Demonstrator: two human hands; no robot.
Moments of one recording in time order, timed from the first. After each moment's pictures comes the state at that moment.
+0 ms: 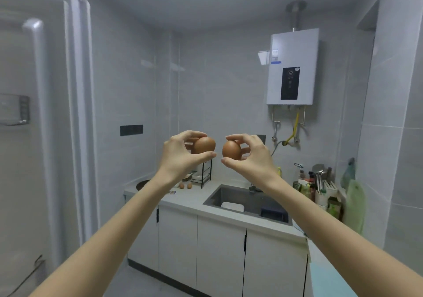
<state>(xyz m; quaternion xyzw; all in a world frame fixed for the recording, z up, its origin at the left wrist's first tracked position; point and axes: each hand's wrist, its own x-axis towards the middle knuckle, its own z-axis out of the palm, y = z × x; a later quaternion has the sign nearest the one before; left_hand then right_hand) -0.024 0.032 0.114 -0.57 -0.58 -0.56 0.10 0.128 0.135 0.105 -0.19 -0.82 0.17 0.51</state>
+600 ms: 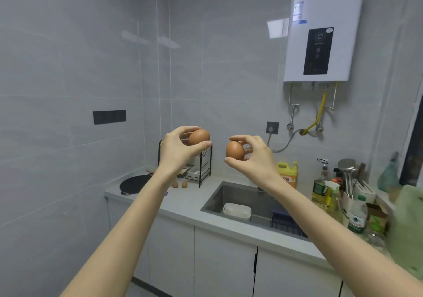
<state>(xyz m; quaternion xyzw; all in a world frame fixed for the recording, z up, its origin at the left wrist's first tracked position) -0.189 0.322 0.070 -0.50 -0.58 -0.64 -0.01 -0.023 0.416 0.054 -0.24 -0.81 0.22 0.49</state>
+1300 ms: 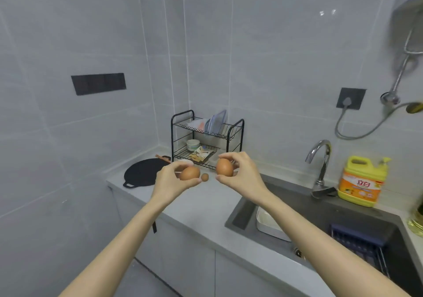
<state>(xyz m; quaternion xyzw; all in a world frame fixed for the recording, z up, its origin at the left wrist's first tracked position) -0.457 0.611 -0.093 -0.42 -0.74 -0.52 -0.06 -0.306 0.745 -0.088 -0.21 -0.84 0.34 0.36</state>
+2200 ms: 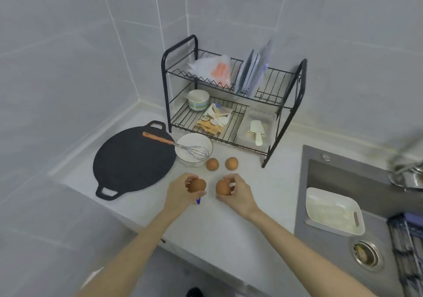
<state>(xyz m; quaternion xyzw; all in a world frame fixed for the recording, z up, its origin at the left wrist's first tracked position) -0.806 0.831 -0.340 -0.35 -0.78 -0.42 -0.31 -0.645 0.924 -0.333 -0.45 -0.73 0.49 0.16</state>
